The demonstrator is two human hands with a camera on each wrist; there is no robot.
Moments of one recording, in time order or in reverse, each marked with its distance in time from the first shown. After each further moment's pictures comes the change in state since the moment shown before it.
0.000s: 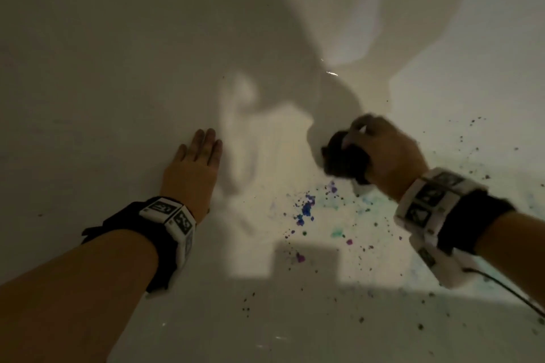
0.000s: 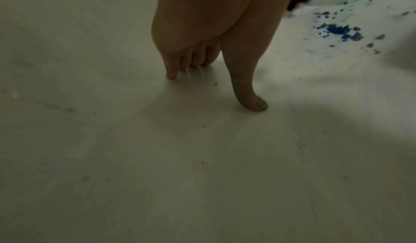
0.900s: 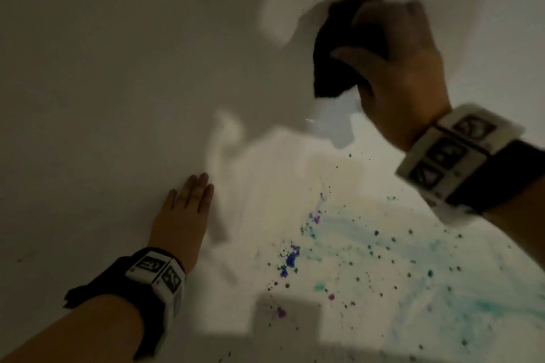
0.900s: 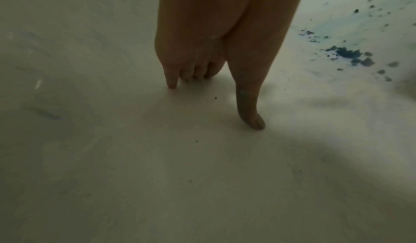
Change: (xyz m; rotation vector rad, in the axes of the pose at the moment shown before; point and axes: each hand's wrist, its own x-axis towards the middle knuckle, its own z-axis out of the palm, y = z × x) left_hand -0.007 0.004 -0.007 -0.108 0.051 -0.036; right_hand 0.074 -0.045 -0.139 0.284 0.591 -0.190
